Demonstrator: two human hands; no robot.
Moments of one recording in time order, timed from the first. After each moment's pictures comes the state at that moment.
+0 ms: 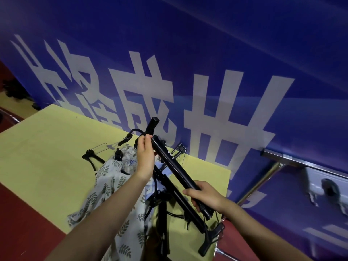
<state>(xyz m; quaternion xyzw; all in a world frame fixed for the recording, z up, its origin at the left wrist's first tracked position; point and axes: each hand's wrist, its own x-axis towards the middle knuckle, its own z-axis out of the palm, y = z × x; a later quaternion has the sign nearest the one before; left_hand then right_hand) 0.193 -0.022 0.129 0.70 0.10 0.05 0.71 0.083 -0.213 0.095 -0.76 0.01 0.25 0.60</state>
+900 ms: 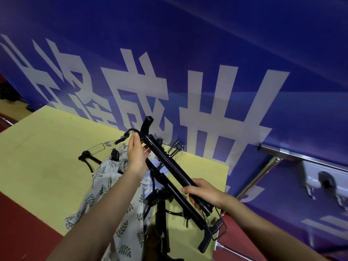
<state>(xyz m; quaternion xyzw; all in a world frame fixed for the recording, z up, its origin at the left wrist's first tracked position) 0.211 -0.009 0.119 0.57 0.16 0.02 0.80 0.086 -0.217 0.100 -0.74 -0.01 0.29 0.61</state>
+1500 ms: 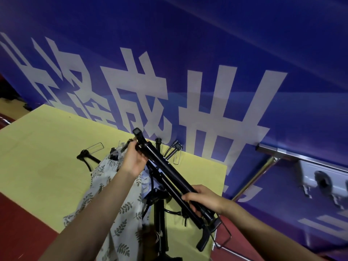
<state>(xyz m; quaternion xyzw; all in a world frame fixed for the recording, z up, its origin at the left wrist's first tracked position) 0.208 0.012 0.116 0.44 0.18 -0.15 0.86 0.071 -0.219 0.086 -0.71 0.00 0.32 0.62</state>
